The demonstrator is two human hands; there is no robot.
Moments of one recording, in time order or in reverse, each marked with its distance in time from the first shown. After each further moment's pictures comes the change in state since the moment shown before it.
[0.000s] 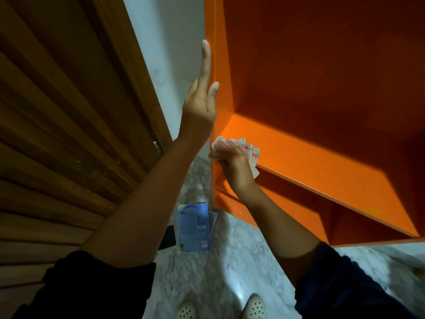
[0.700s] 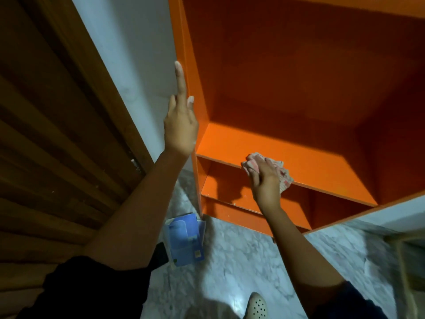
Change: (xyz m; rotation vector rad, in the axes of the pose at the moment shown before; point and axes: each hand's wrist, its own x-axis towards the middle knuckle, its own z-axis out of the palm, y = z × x) left_hand -0.004 0.017 -0.005 0.115 -0.043 -0.056; right_hand -0.072 0.045 -0.062 -0.033 0.340 0.338
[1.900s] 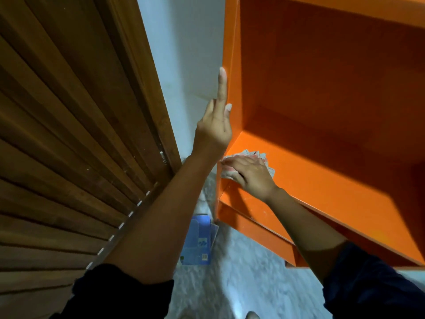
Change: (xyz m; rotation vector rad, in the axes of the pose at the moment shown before) left_hand 0.005 -0.004 0.006 0.093 0.050 0.017; right_hand 0.071 -0.046 0.054 -0.250 -0.467 -0.796
